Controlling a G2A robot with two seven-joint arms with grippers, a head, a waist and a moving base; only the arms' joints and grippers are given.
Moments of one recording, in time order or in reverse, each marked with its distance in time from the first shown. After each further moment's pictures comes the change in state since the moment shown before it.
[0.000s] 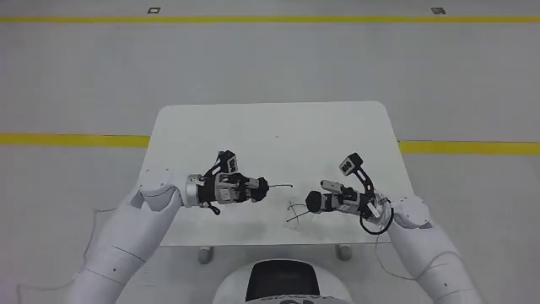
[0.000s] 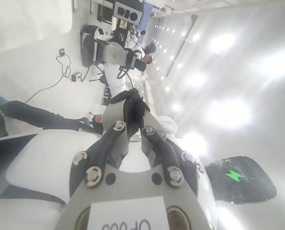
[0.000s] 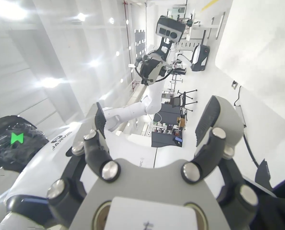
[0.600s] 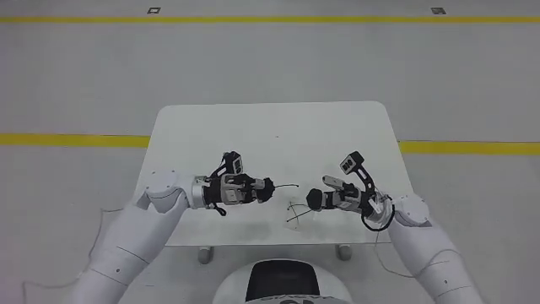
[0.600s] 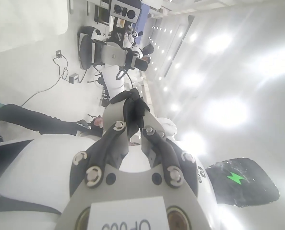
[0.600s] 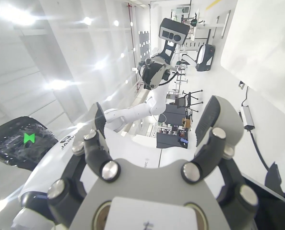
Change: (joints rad) left arm -0.008 -0.004 0.046 -0.005 -0.040 -0.019 0.036; right arm 0.023 0.000 -0.009 0.037 0.050 0.035 -0.001
